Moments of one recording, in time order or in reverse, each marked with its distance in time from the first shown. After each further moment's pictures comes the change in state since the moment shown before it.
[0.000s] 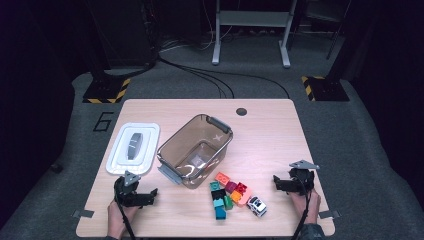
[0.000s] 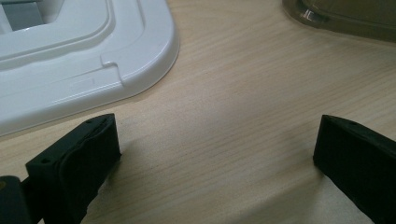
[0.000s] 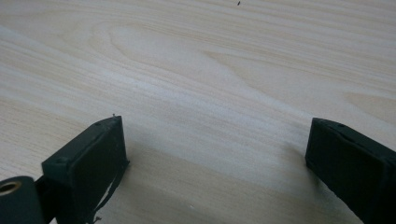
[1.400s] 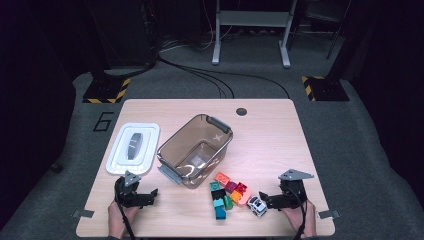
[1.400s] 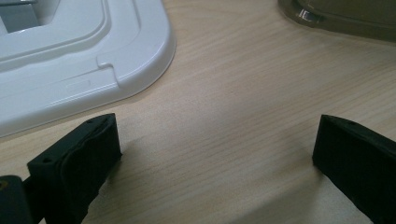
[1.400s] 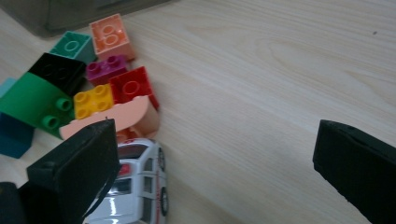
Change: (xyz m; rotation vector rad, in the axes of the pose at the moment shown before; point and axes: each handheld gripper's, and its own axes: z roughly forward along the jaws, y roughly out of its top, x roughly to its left) left arm 0.000 0.000 -0.001 0.007 -0.009 0.019; right arm 0.063 0.009 -0.063 0.020 0.257 -0.097
